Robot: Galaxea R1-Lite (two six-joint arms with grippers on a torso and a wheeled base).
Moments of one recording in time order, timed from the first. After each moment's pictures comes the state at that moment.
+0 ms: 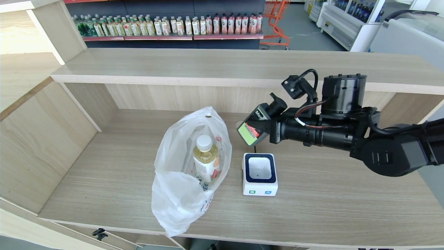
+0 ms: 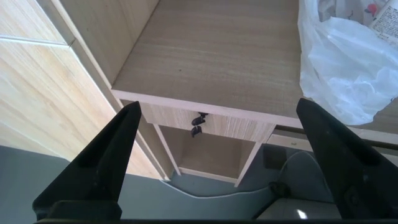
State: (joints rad) left arm 0.00 0.00 0.00 0.05 0.13 0.00; right arm 0.51 1.85 -1.12 -0.56 0.33 0.02
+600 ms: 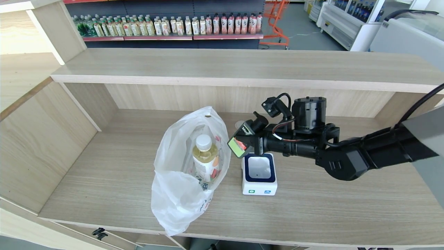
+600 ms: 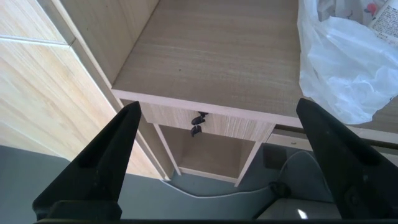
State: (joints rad) left arm 0.00 0.00 0.00 0.05 0.13 0.00; right arm 0.51 2.04 -1.16 -0.65 0.38 0.01
